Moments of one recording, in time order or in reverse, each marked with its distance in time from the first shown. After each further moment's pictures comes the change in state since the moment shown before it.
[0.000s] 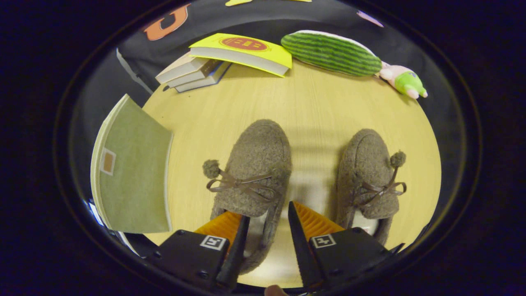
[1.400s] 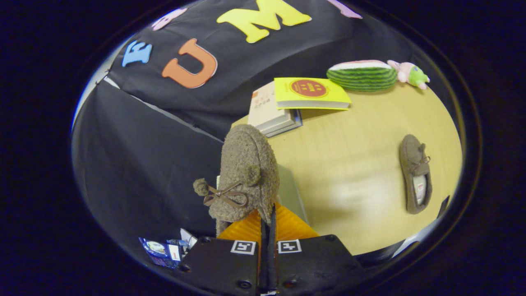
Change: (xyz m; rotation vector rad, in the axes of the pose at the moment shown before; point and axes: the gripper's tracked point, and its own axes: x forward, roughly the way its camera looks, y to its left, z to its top) arm -0.202 0.231 0.062 0.228 -0.164 0.418
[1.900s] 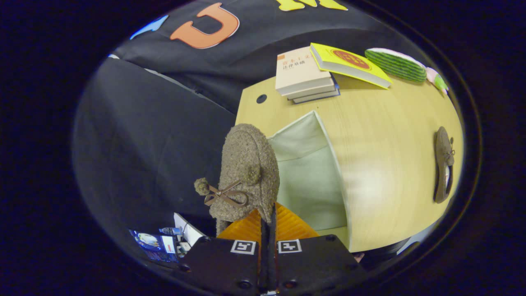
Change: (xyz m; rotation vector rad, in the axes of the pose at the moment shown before) arm 0.112 0.064 -0.076 -0.048 0.201 -0.063
